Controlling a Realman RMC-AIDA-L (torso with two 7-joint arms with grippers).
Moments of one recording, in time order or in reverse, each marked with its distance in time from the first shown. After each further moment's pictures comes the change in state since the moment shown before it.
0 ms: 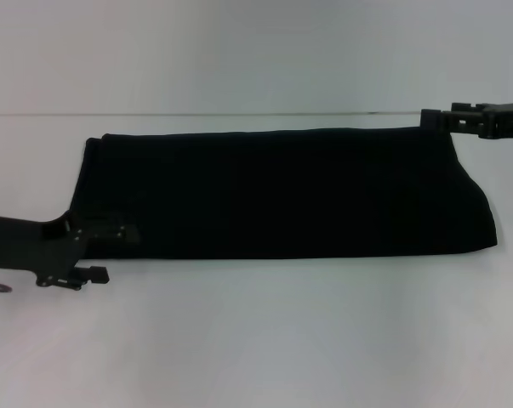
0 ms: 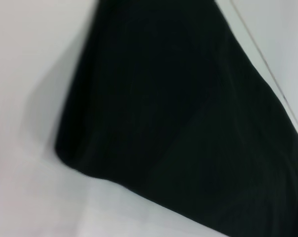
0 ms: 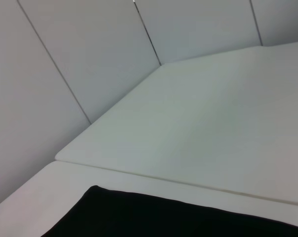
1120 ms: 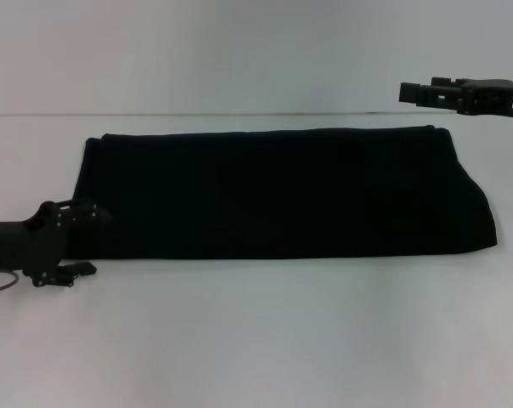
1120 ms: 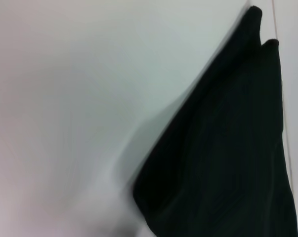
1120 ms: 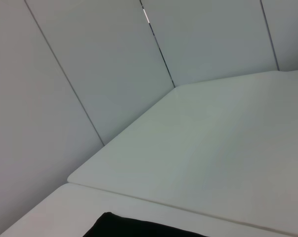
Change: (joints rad) left arm 0.028 -0.006 -0.132 -0.107 -0.006 -0.220 -0.205; right arm 0.036 0.024 0.000 0.004 0.049 0.028 -0.017
